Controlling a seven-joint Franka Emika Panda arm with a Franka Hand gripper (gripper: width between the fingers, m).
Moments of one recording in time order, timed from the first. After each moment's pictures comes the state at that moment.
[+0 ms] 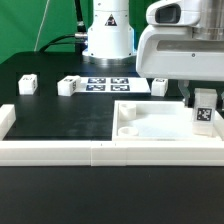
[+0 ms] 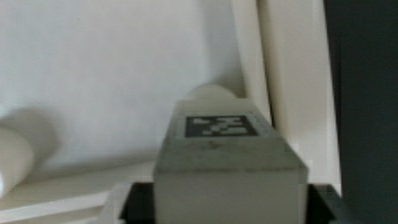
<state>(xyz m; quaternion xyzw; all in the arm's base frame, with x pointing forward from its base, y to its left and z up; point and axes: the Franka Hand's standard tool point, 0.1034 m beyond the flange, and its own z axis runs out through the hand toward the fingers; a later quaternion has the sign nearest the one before) 0.639 0.114 0.072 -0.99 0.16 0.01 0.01</state>
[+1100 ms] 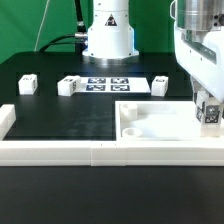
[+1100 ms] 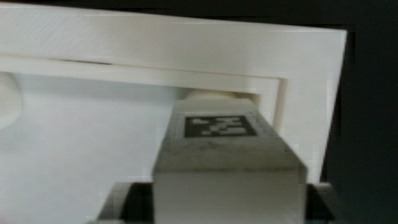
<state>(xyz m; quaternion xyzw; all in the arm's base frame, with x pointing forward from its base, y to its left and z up) 0.637 0.115 0.070 -0.72 0.70 0.02 0.02</state>
